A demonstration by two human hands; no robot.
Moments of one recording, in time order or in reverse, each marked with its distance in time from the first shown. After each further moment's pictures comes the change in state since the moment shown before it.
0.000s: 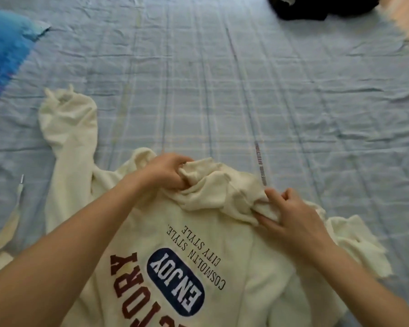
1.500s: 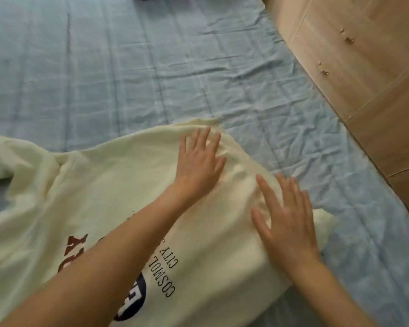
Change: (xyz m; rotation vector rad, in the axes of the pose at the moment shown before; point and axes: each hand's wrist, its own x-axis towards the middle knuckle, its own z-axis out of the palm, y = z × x) left_hand 0.168 0.461 0.241 0.269 0.324 0.228; right_hand -0.117 0.364 -0.124 -0.111 0.303 0.329
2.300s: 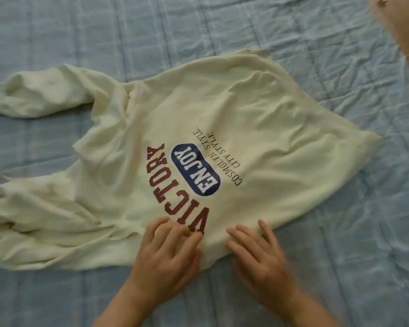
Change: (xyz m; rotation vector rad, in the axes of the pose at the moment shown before) left_hand -0.375 -0.080 -0.043 0.016 0.198 0.296; right_hand -0.229 -0.091 0.035 0.268 -0.065 -0.641
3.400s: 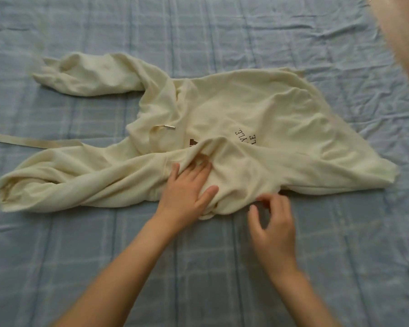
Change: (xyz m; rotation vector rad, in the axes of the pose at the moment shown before) left_hand 0.039 -0.079 -0.006 -0.137 -0.317 -0.391; right_hand 0.089 -0.066 0.008 0.217 0.358 0.575
